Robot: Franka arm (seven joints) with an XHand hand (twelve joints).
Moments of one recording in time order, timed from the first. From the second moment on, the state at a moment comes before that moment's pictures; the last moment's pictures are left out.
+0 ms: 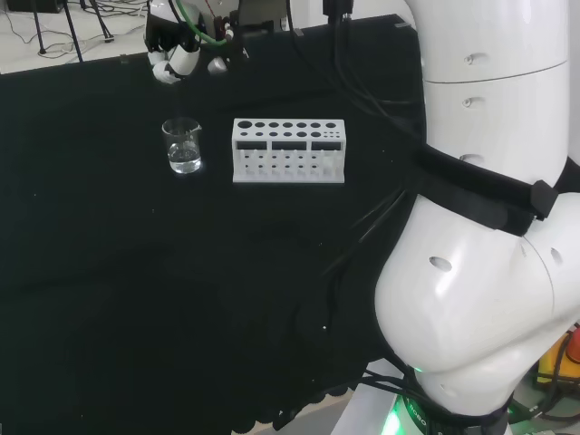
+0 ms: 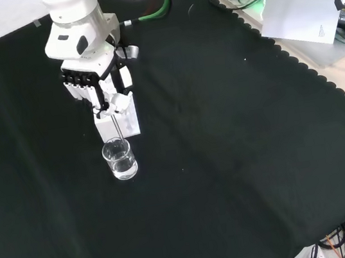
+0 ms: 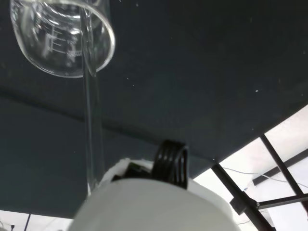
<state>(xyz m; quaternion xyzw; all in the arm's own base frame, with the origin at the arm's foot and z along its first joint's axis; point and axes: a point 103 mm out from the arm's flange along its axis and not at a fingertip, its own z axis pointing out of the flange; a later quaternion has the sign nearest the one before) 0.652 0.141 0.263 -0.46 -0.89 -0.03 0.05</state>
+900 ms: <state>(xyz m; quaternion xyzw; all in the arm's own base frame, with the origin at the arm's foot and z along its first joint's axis) 0.679 0.133 0.266 -0.46 -0.89 -0.04 0.04</state>
